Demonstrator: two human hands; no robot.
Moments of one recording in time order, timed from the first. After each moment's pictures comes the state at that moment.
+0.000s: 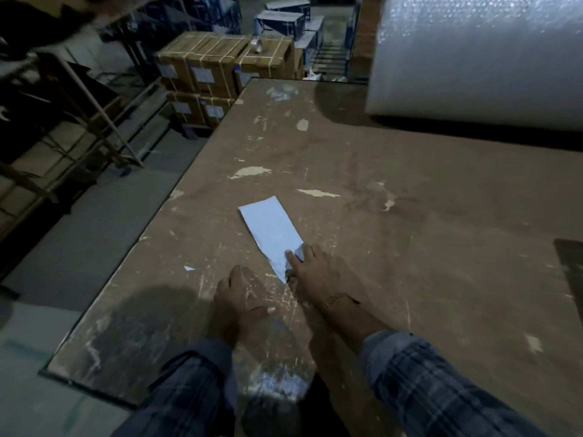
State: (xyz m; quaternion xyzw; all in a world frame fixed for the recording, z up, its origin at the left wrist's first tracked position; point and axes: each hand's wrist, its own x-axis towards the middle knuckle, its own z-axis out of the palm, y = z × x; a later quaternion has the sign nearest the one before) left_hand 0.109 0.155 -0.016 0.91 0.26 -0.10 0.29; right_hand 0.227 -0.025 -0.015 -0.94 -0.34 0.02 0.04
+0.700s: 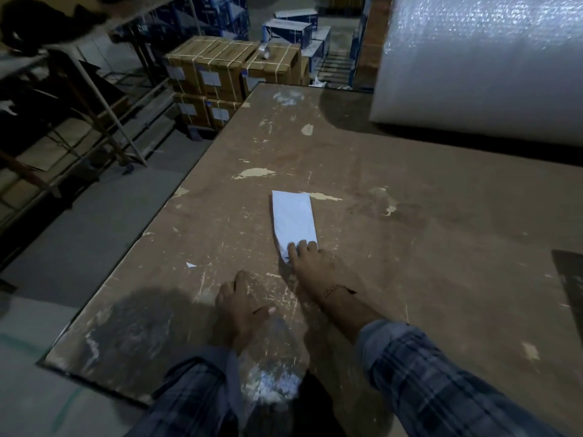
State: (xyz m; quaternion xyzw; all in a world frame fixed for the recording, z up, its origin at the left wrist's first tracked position) left_hand 0.091 0.143 -0.031 0.92 0.27 -0.02 0.28; right_hand 0.235 -0.016 -0.007 -0.94 -0.32 -0.08 -0.04
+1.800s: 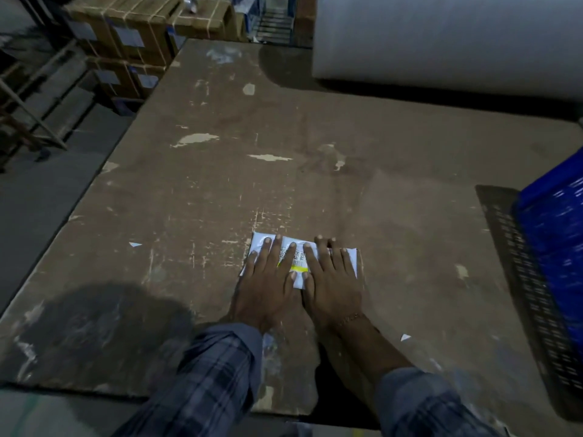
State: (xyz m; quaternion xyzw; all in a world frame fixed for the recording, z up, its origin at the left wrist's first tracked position) left_hand 0.103 0.032 -0.064 1.00 -0.08 0.01 0.05; right_hand 0.121 -0.150 -0.050 -0.98 -0.17 -0.02 0.08
